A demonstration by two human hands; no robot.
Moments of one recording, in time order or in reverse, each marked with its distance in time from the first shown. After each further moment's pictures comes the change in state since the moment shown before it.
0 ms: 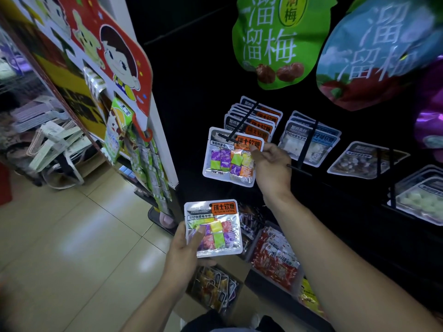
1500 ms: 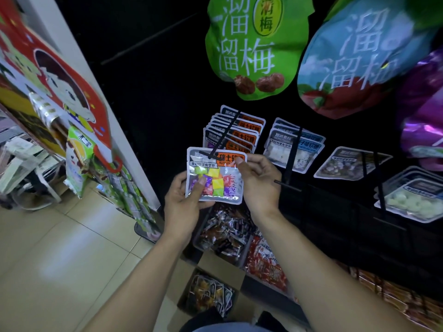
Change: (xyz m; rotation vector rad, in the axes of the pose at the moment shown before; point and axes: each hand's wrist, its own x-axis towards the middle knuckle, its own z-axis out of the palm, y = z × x) left_hand 0.098 0.077 0.054 -0.086 0.018 0.280; right_hand 0.004 0.006 0.002 0.065 0.126 -0.007
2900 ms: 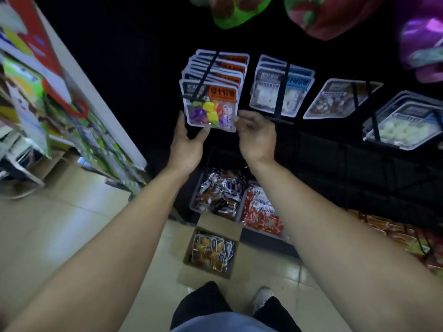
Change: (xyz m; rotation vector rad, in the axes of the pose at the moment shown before) left_hand 0.031 -0.015 0.019 0.431 -0.231 -0.008; right_hand 0.015 0.046 -0.020 -0.201 0.123 -0.003
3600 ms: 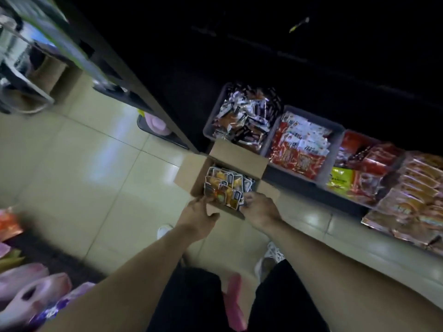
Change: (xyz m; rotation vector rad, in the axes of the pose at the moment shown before) left_hand -0.186 -0.364 0.041 0.811 -0.477 -0.500; right_hand -0.185 0.386 -0.046 -0.718 -0.800 0.538
